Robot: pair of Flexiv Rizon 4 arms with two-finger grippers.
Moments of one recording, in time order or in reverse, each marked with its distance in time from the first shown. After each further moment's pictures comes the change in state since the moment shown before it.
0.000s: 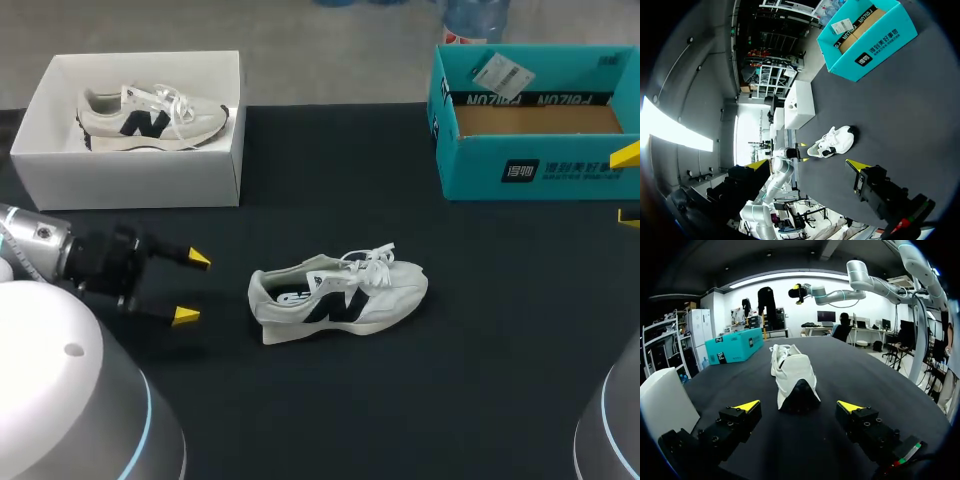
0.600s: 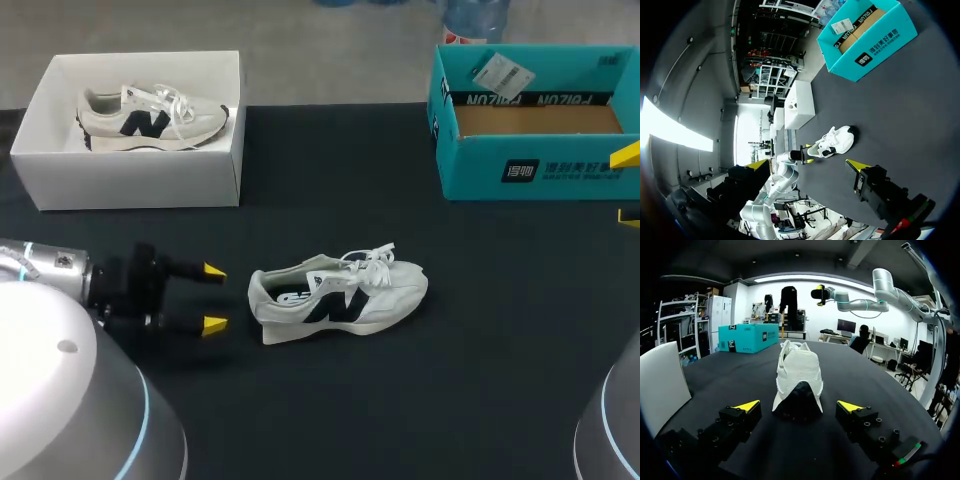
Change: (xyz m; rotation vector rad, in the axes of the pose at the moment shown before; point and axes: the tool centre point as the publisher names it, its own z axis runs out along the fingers) left arm 0.009 0.003 0.037 0.047 -0.135 -0.189; right arm 0.000 0.000 0.000 0.000 0.000 0.000
